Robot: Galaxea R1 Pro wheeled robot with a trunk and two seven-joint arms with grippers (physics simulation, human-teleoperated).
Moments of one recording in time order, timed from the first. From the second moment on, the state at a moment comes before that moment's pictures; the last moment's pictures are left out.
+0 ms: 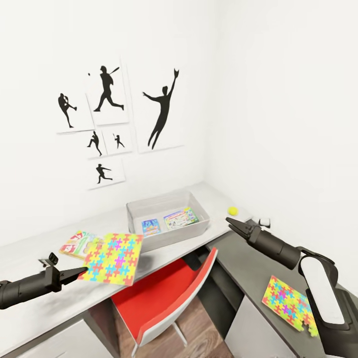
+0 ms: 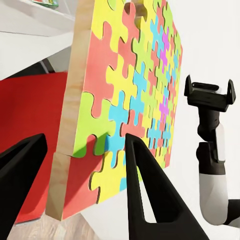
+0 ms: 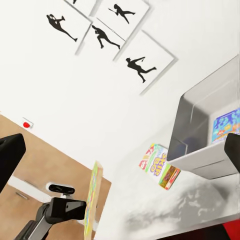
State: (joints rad) left arm -0.36 0.43 0.36 -1.07 0.19 1.03 -1.57; right arm -0.40 -0.15 -0.17 -1.58 -0.92 0.94 0.58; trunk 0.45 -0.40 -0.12
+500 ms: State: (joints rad) left arm -0.36 0.44 0.36 -1.07 0.20 1.03 -1.57; right arm -0.40 -0.15 -0.17 -1.58 -0.92 0.94 0.58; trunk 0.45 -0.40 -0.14
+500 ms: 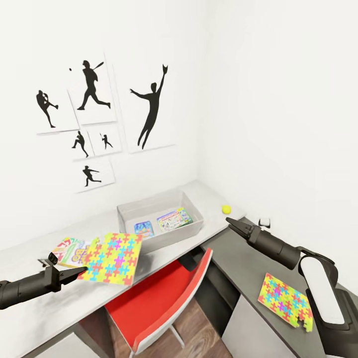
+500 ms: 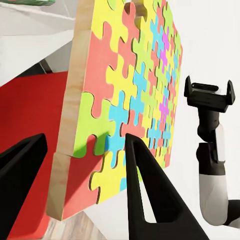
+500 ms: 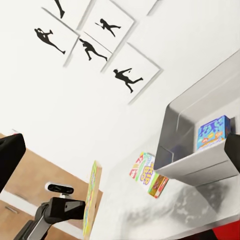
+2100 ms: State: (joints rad) left arm -0.58 0.40 0.36 -1.11 0.19 1.03 -1.52; right arm -0.40 -0.14 -0.16 -1.58 -0.91 0.91 0.57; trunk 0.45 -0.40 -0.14
